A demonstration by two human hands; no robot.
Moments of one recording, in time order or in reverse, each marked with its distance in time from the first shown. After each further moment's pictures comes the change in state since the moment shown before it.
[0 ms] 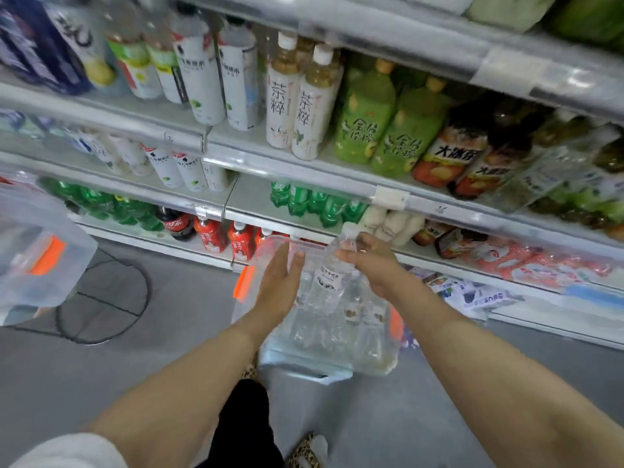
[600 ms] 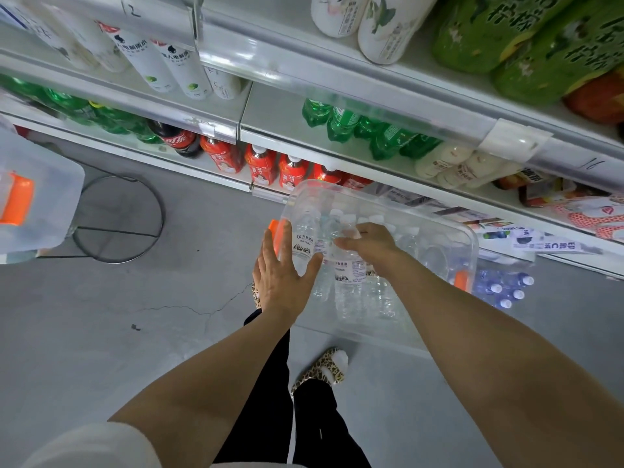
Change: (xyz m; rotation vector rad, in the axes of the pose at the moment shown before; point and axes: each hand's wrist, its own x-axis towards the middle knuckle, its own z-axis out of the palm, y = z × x) left_hand 0.056 -0.144 -0.001 0.538 0.156 -0.175; right_hand 0.115 0.116 0.091 -0.437 -0.095 0.395
